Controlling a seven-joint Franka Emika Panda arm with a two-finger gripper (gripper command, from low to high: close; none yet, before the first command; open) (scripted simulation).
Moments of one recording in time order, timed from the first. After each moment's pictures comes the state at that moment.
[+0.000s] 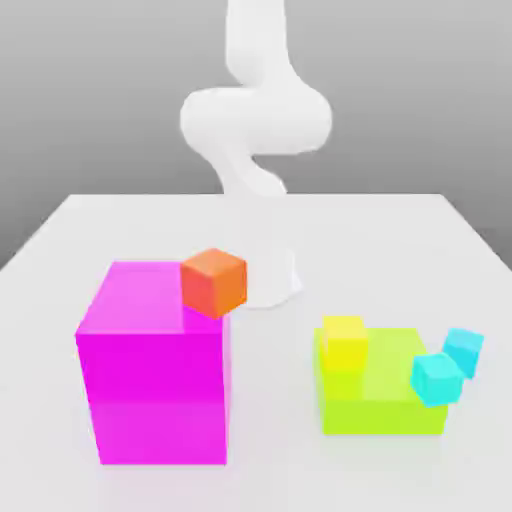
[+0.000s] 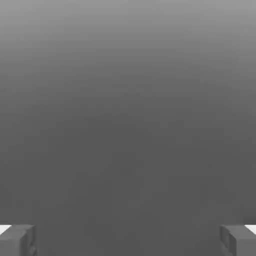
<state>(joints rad) 0.05 -0.71 0.04 -2.34 0.02 2.35 0.78</state>
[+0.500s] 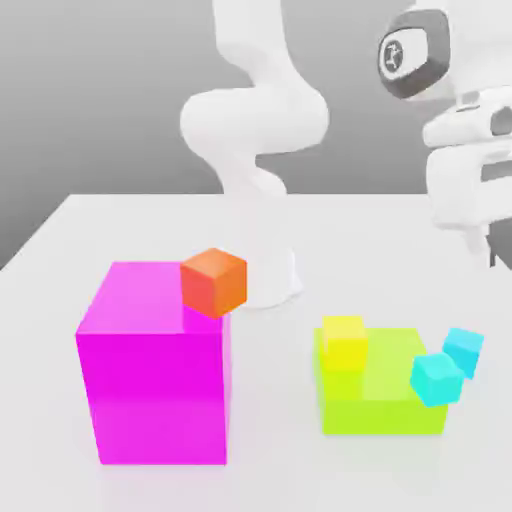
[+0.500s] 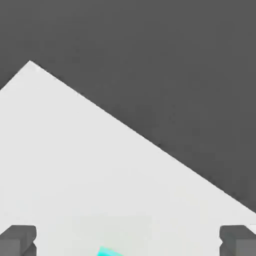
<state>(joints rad) 0.36 -0.17 0.33 -2.61 0.03 2.67 0.70</state>
